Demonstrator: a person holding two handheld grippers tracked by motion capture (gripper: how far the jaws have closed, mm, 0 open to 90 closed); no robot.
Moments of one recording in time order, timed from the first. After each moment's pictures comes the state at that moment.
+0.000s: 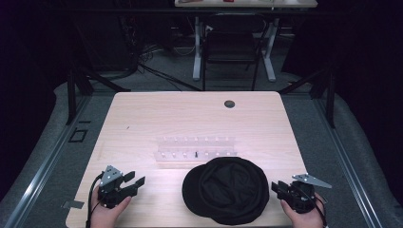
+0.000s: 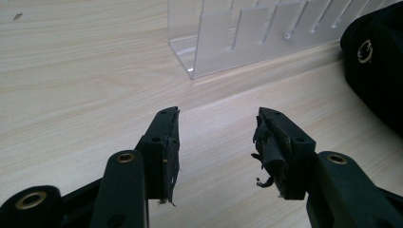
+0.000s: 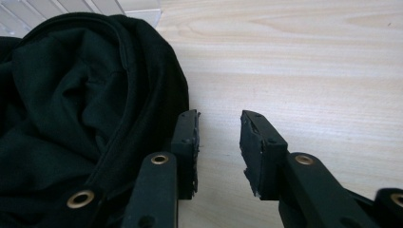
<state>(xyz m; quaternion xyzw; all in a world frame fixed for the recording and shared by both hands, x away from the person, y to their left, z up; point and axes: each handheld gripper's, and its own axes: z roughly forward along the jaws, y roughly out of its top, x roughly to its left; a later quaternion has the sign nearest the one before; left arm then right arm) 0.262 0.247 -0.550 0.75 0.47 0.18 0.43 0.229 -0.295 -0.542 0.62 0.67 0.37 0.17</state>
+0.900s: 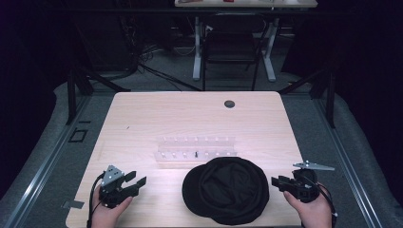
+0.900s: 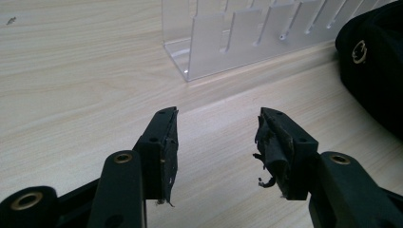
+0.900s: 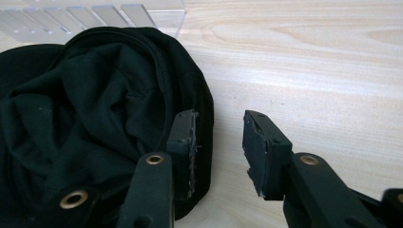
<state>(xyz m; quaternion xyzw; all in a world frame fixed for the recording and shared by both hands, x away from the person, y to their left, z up) 0.262 0.244 -0.549 0.75 0.47 0.18 0.43 0.247 -0.295 -0.498 0.61 0.71 0.35 0.11</state>
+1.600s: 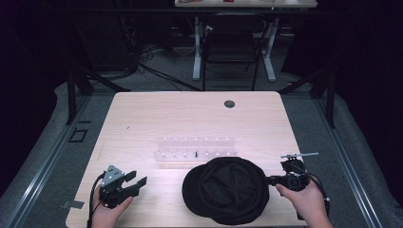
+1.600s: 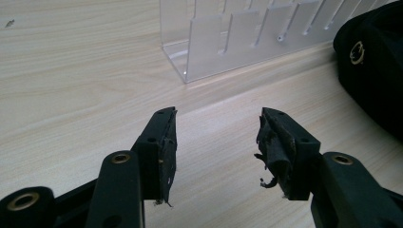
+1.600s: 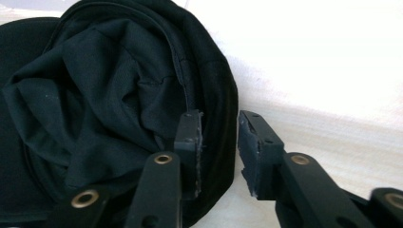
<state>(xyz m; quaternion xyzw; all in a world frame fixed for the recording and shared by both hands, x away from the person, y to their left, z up) 0.263 0.243 -0.550 0.75 0.46 0.19 0.43 0.276 -0.276 -0.492 0.63 0.73 0.28 0.04</state>
